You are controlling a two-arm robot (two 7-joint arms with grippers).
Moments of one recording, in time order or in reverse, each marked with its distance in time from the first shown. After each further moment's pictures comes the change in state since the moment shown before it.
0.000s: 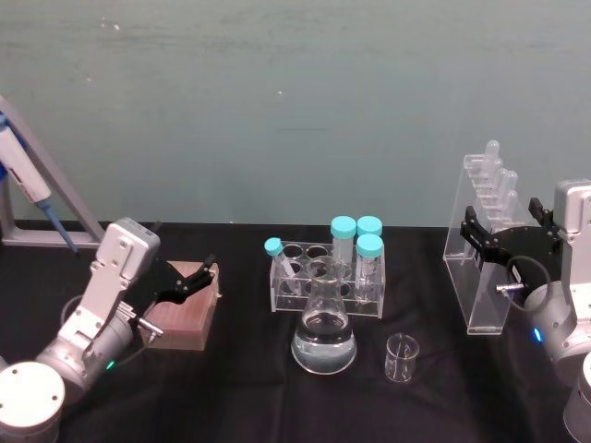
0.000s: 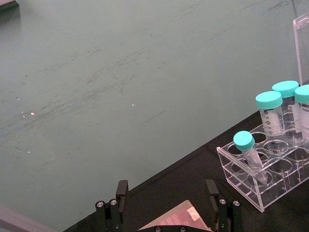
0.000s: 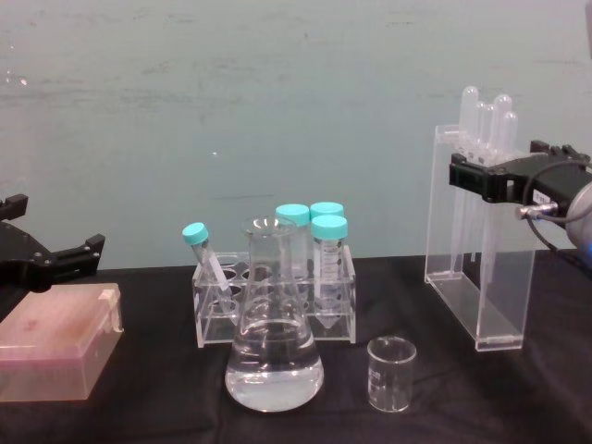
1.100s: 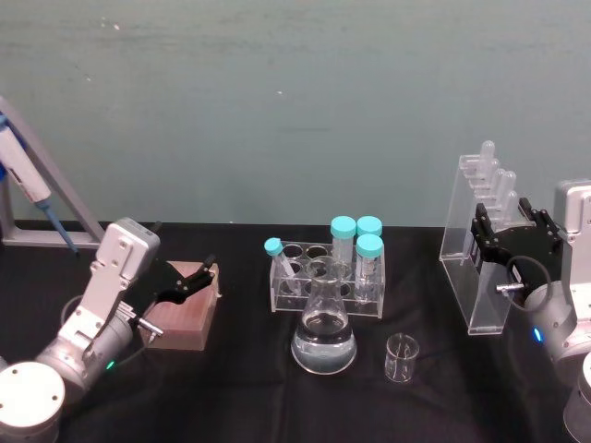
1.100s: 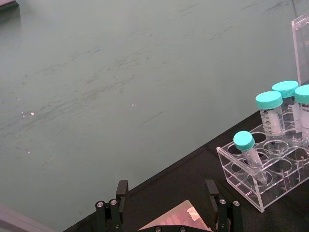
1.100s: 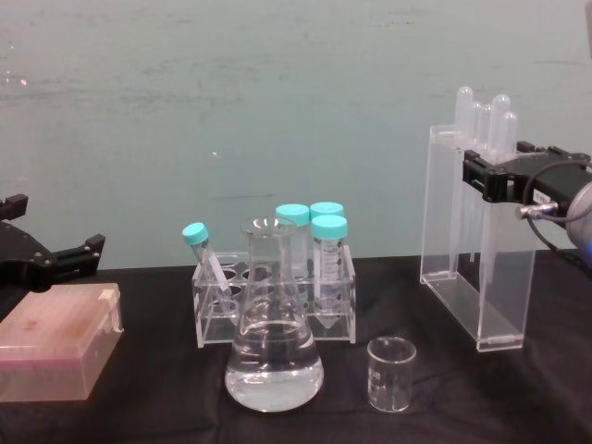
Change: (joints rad) left arm 0.000 0.000 0.000 0.000 0.000 0.000 0.000; right arm 0.000 0.000 0.000 0.000 0.000 0.000 -0.001
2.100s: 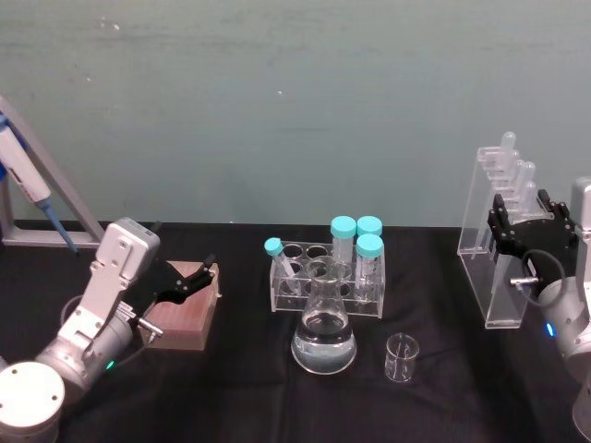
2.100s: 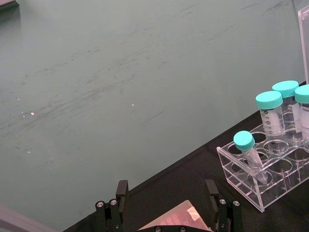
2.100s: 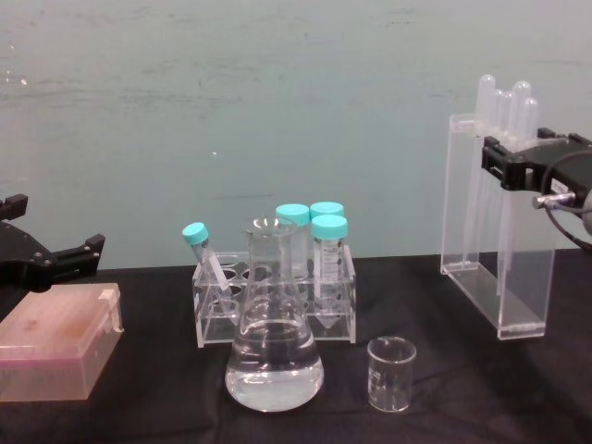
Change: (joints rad) left arm 0.000 0.000 0.000 0.000 0.000 0.000 0.000; right arm 0.005 0.000 0.026 0.007 -0.017 -0.042 -0.020
